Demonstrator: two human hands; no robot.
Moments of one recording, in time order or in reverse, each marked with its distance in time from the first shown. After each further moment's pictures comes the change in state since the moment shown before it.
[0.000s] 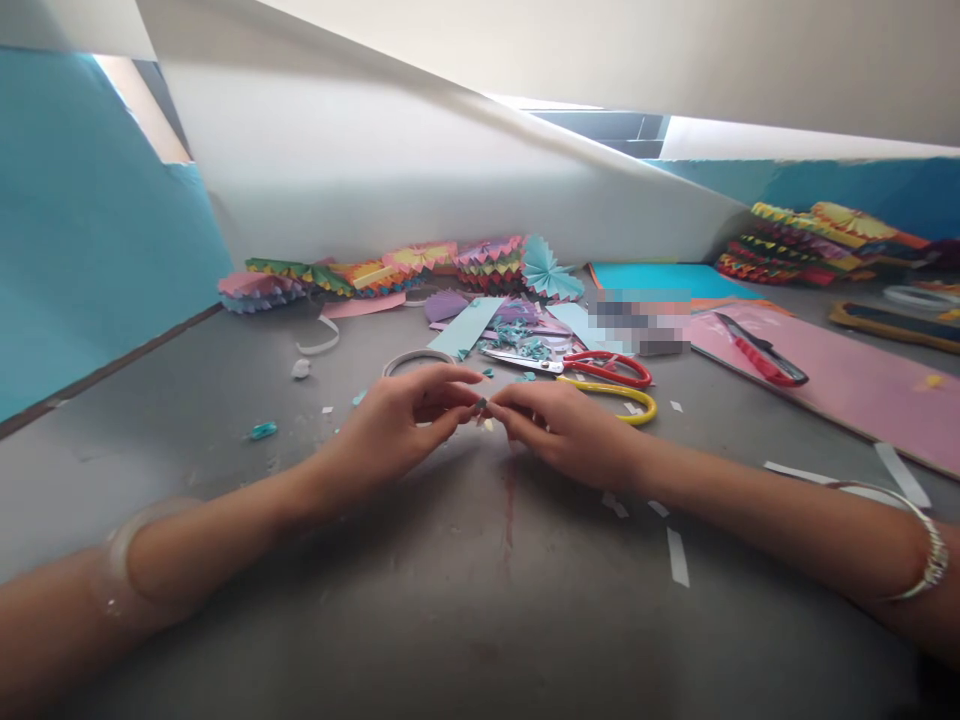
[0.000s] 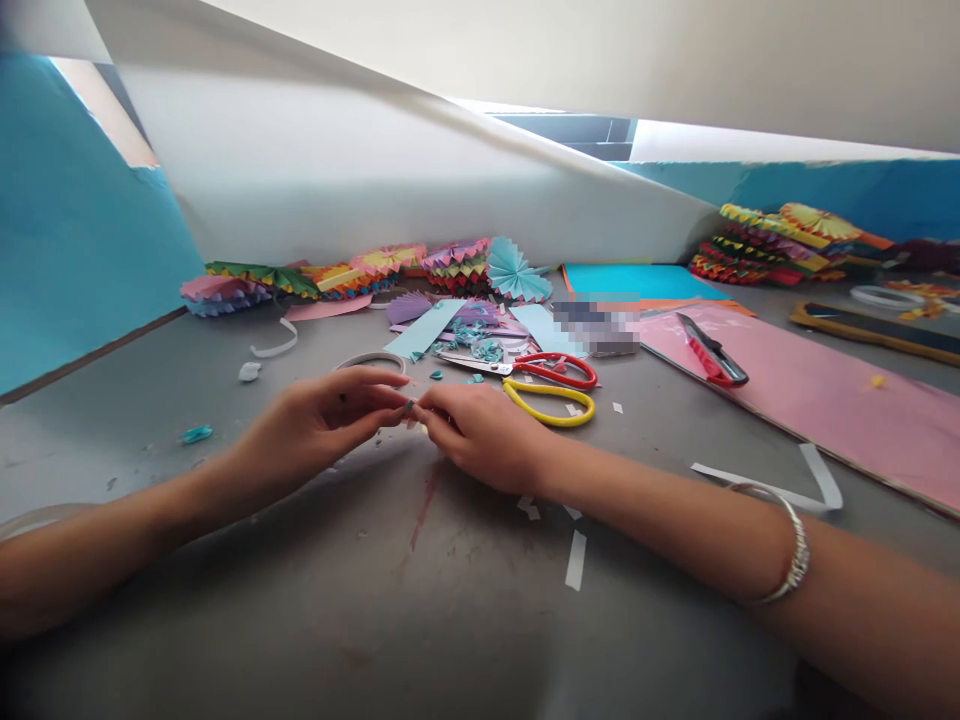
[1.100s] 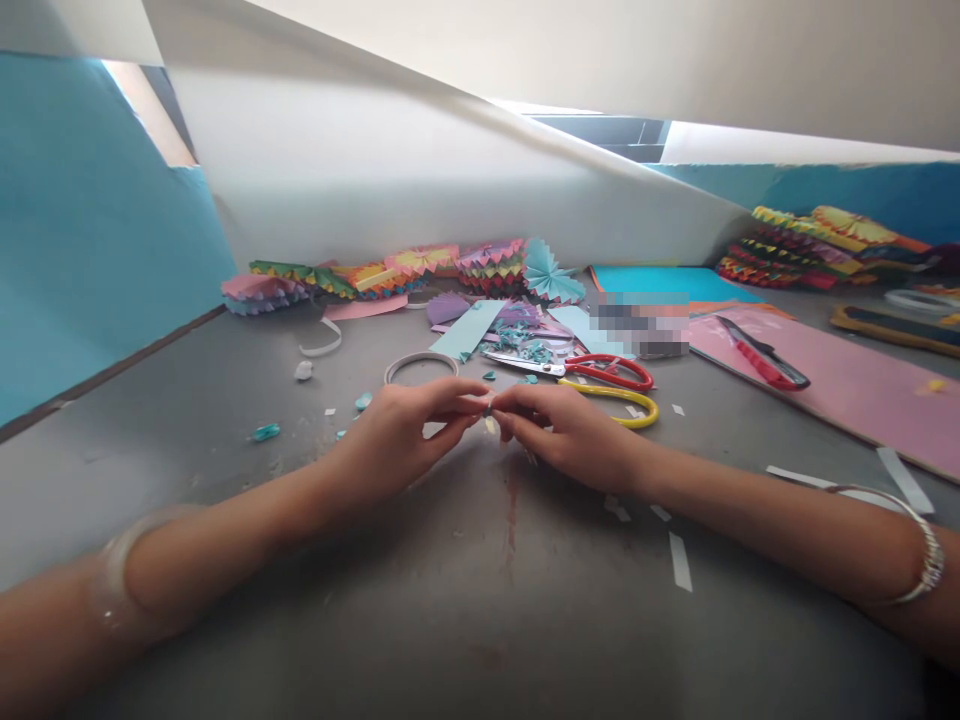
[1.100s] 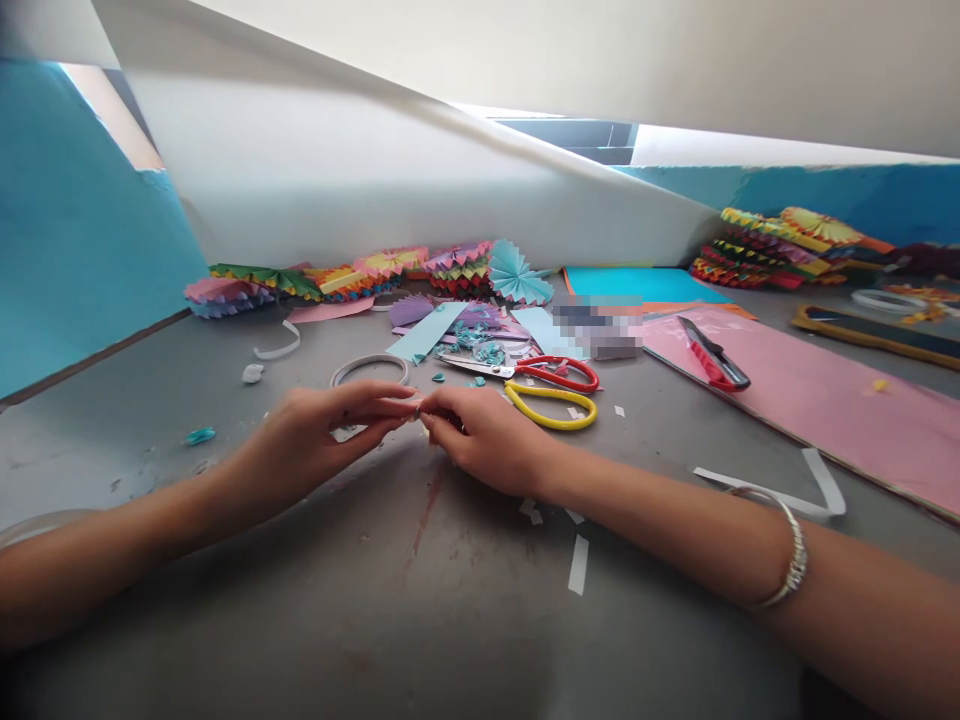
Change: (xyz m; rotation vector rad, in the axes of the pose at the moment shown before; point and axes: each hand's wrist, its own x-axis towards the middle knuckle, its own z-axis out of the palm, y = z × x) left_hand -0.003 0.010 -0.005 0.422 -0.010 0.206; right_hand 0.001 0.004 0.003 0.113 0.034 0.059
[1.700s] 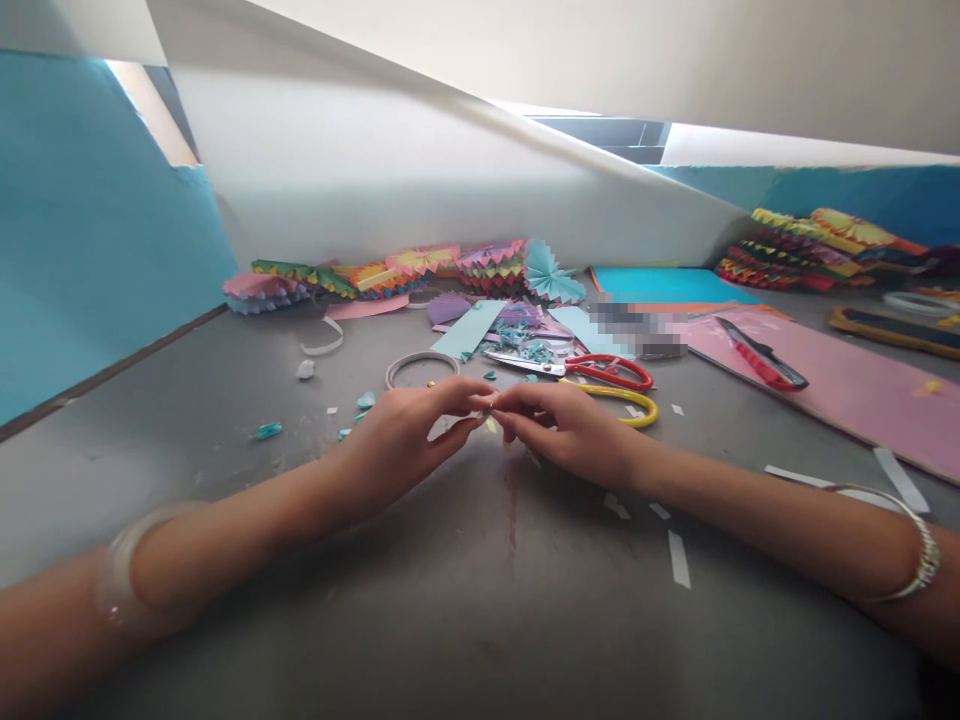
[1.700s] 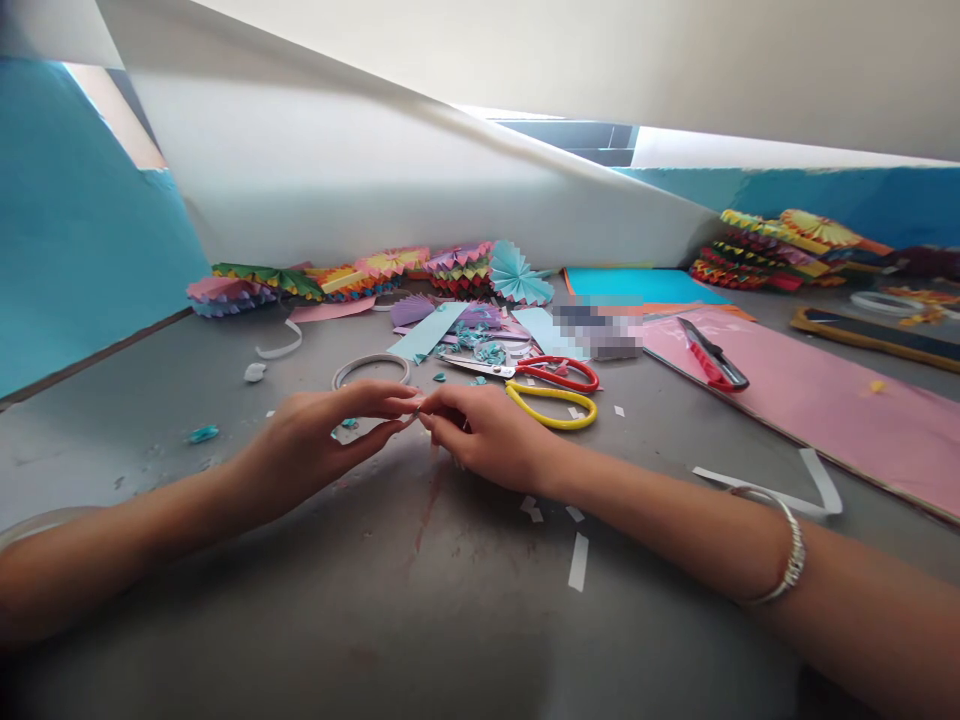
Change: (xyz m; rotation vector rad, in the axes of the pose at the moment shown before) left_hand -0.005 0.003 -0.003 0.126 0.001 0.119; right_hand -0.002 -0.002 0.001 0.052 0.005 -0.026
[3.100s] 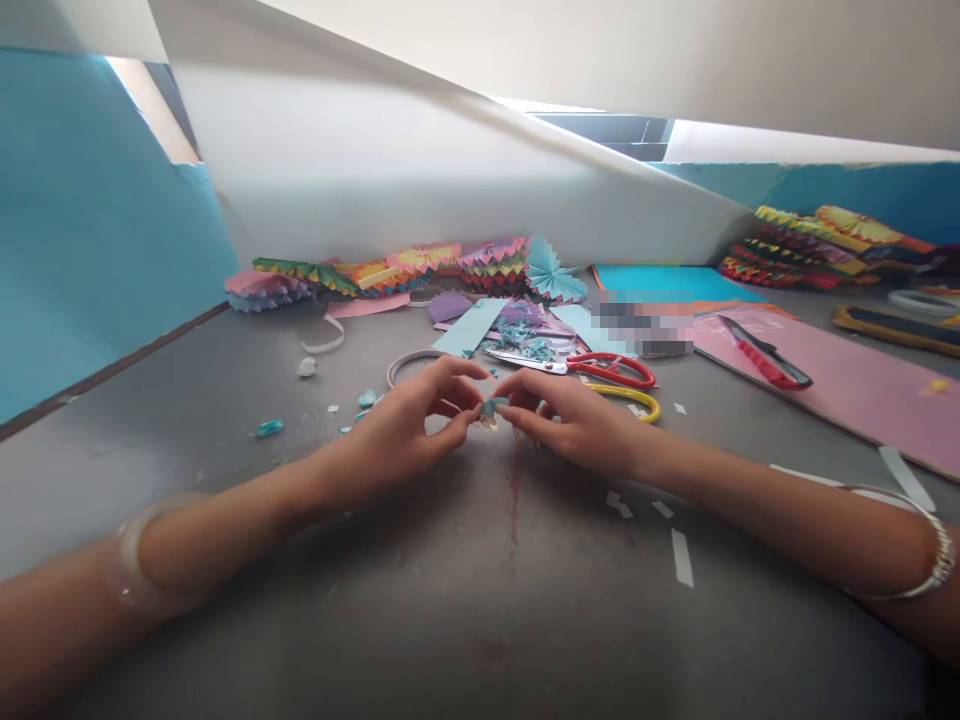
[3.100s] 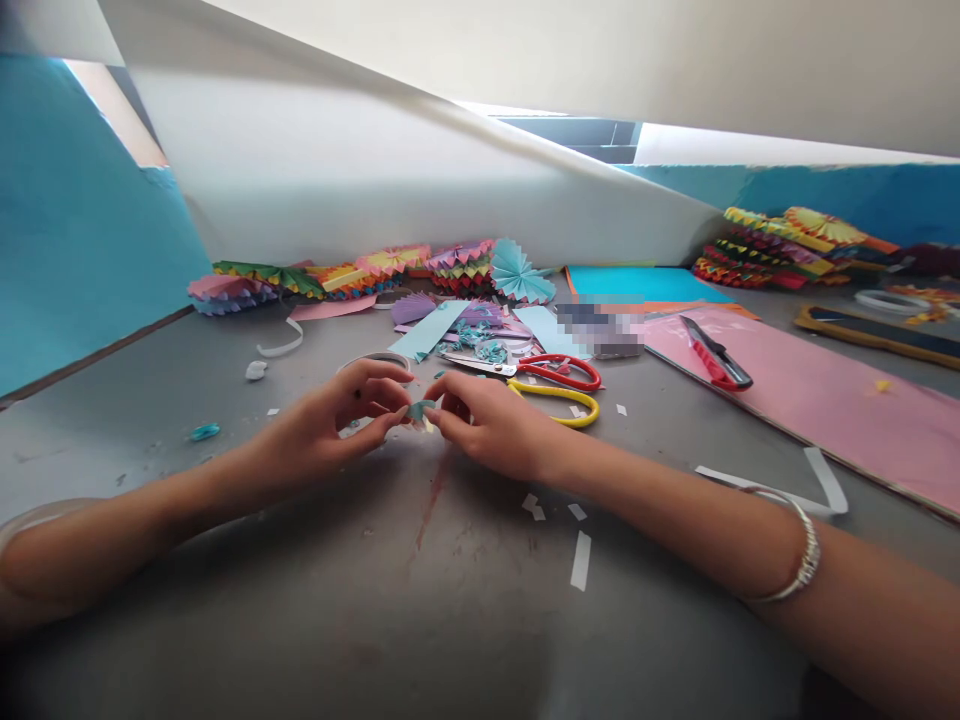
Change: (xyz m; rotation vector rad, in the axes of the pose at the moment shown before) left_hand -0.003 -0.009 0.007 -0.335 -0.076 -0.153; right_hand 0.001 0.001 -0.003 -0.076 -0.044 0.083
